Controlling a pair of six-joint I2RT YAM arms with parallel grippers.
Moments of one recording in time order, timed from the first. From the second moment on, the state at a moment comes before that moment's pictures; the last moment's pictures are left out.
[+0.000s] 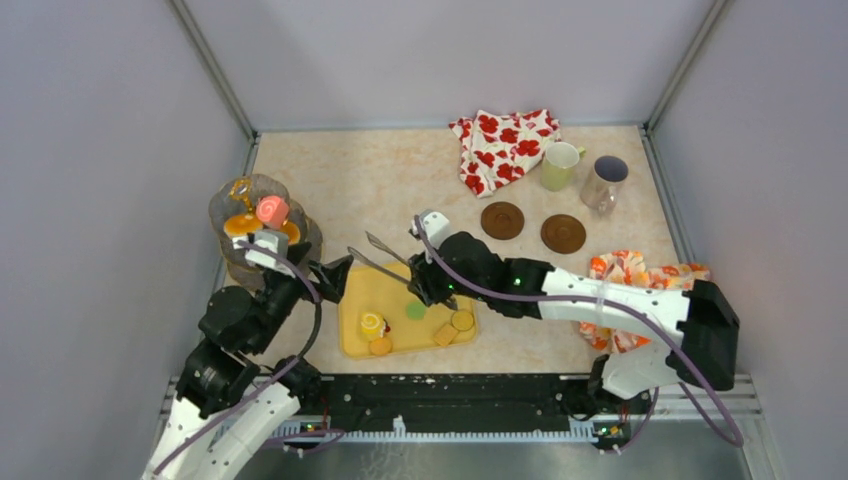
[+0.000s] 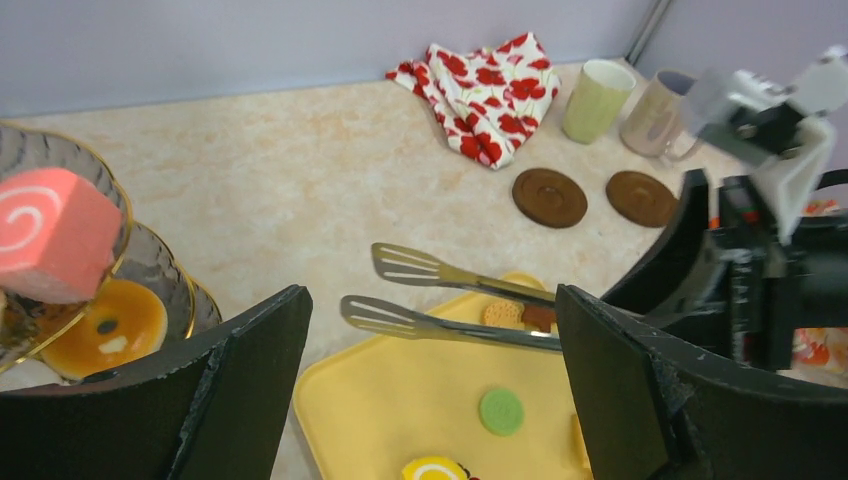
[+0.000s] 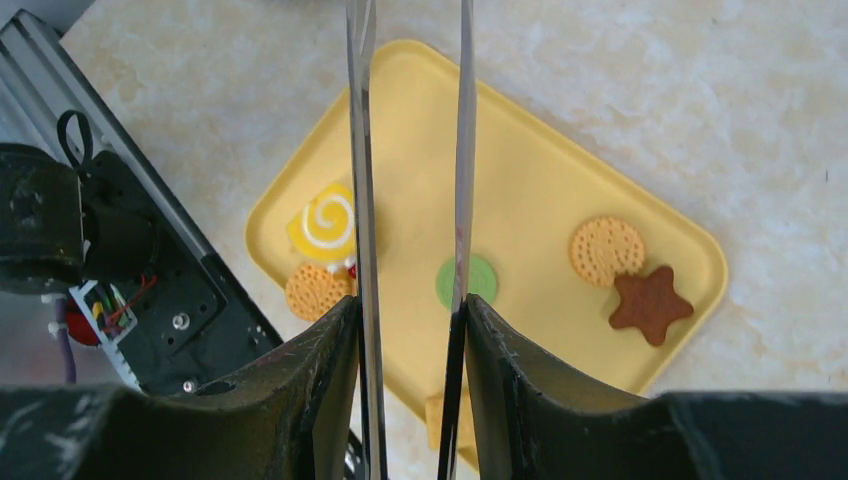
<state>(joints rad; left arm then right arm) -0.54 0.31 0.80 -0.50 -0.11 -0.18 1.15 1.42 1.11 -0.22 0.17 0.32</state>
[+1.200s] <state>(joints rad) -0.54 0.25 0.69 -0.45 -0.13 -0.15 1.18 1.12 0.77 -0.48 0.11 0.46</state>
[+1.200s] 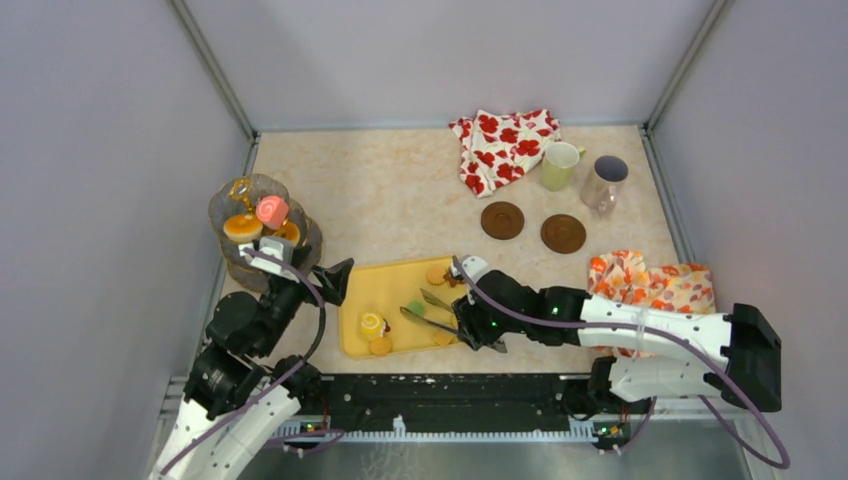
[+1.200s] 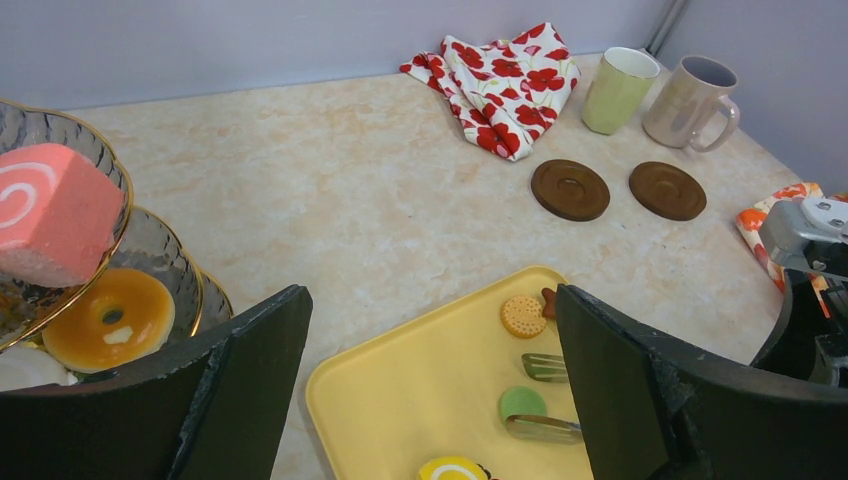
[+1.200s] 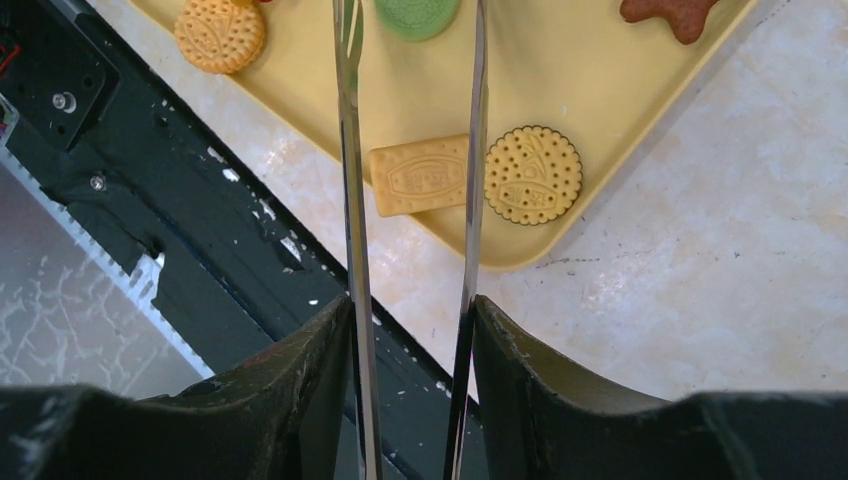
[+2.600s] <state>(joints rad) -0.54 0.25 0.69 -0.45 -0.15 -0.15 1.26 1.07 0.74 -0.48 0.27 0.51</state>
